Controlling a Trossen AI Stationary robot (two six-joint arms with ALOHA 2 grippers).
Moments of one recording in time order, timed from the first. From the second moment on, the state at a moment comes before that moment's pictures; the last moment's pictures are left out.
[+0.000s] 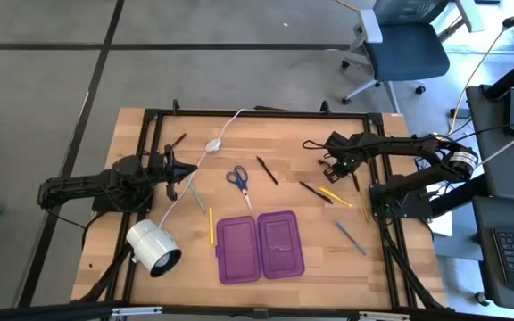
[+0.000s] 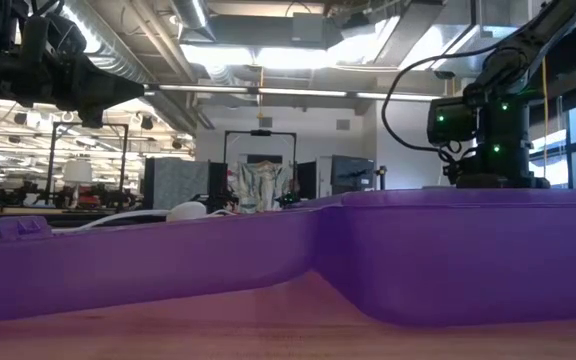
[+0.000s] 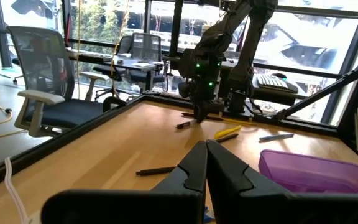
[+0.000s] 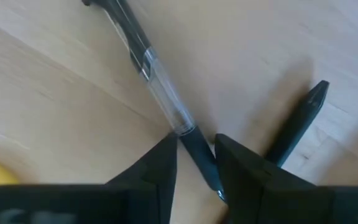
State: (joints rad) left arm 0.16 0.00 0.01 0.03 -0.09 -0.15; right arm -0.59 1.39 0.58 -0.72 0.07 0.39
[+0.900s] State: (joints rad) left arm 0.16 0.00 0.01 0.03 -0.09 -0.15; right arm -0.51 1.40 0.63 -0.73 0.02 0.39
